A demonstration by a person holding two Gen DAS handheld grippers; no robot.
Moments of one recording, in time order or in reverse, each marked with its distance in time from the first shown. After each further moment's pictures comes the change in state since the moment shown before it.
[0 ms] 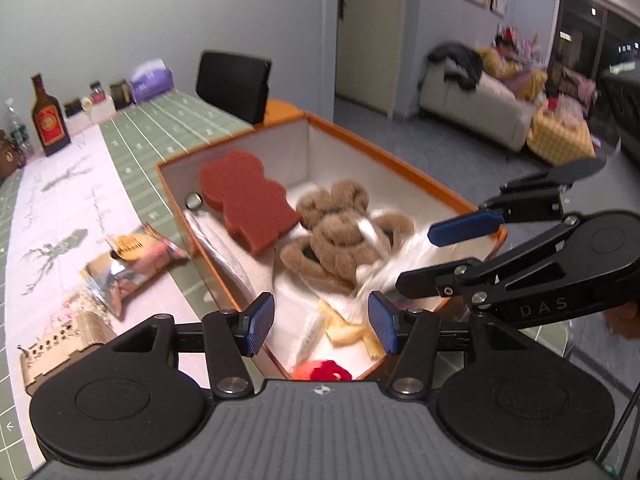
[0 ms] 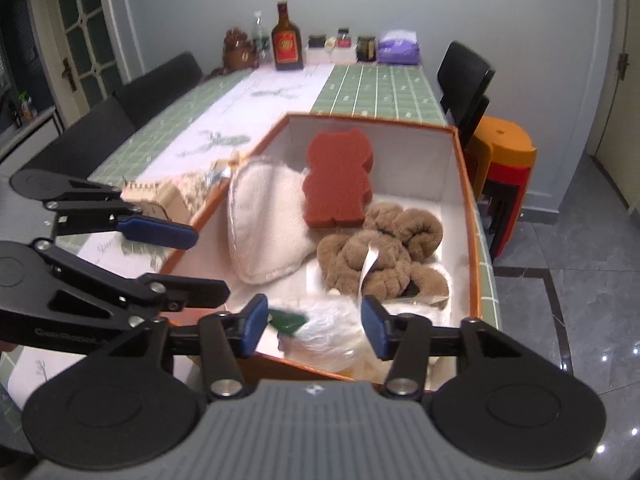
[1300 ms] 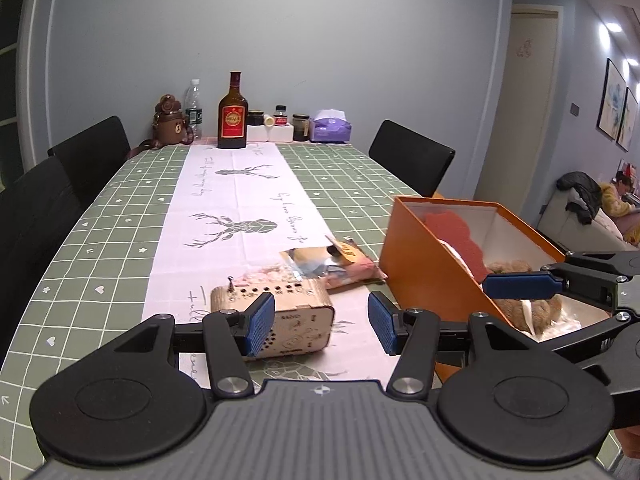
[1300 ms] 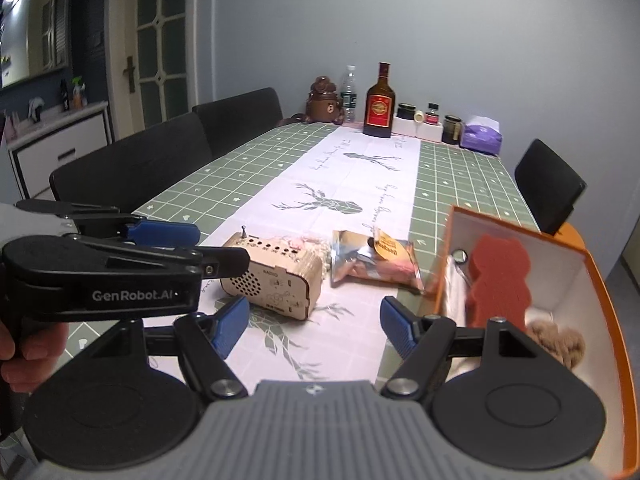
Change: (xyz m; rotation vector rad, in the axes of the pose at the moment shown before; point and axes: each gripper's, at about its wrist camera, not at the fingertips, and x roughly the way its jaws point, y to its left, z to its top) left arm -0.080 0.121 -0.072 -0.353 -0.242 0.307; right arm 0.045 0.173 0.028 -0.220 -0.165 0.049
